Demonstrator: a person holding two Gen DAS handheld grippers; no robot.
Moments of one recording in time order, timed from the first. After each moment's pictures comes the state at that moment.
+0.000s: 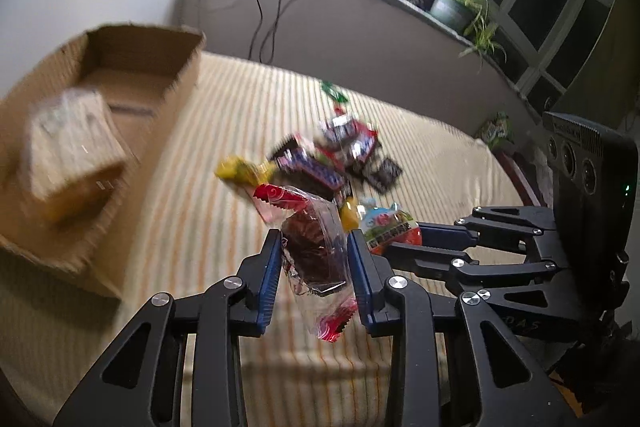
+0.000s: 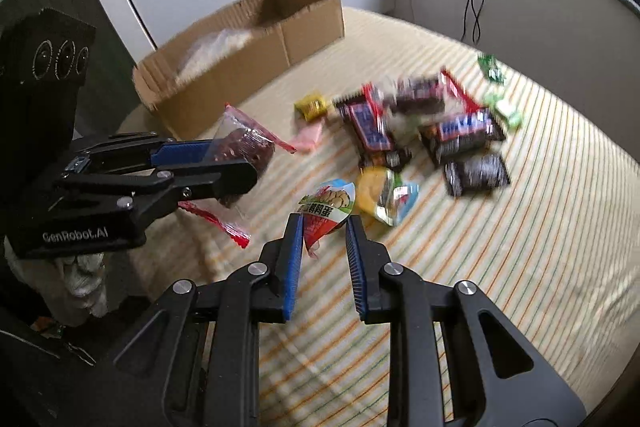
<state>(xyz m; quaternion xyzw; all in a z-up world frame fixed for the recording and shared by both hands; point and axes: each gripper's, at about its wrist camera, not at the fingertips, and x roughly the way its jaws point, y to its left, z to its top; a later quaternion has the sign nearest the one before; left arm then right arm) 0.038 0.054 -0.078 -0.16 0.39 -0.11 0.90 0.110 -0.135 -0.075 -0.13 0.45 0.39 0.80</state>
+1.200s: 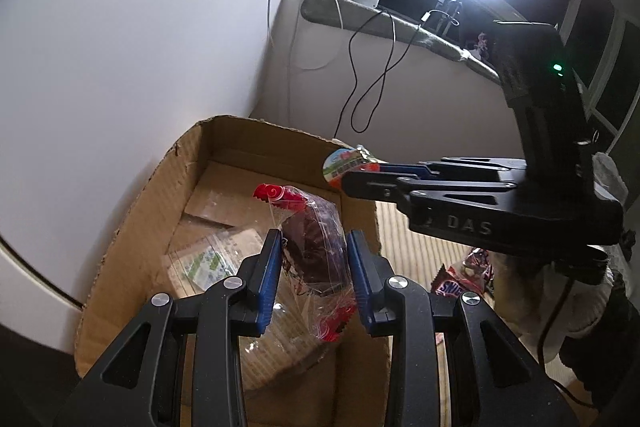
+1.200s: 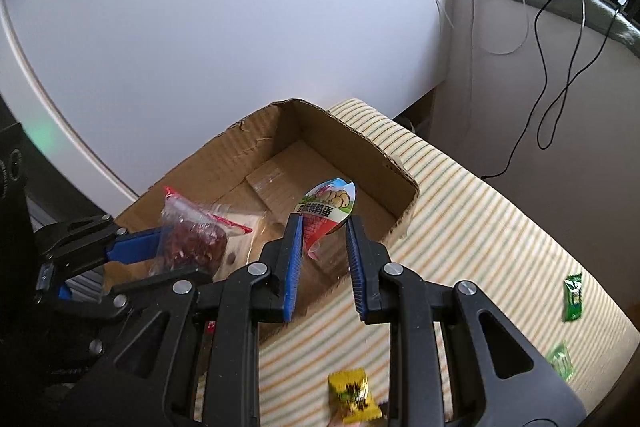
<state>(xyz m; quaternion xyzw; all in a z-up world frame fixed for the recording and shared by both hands) 0.107 0.176 -0.060 -0.15 0.35 -0.01 0.92 0.244 0.060 -0.056 -0.13 0.43 0.43 0.79</state>
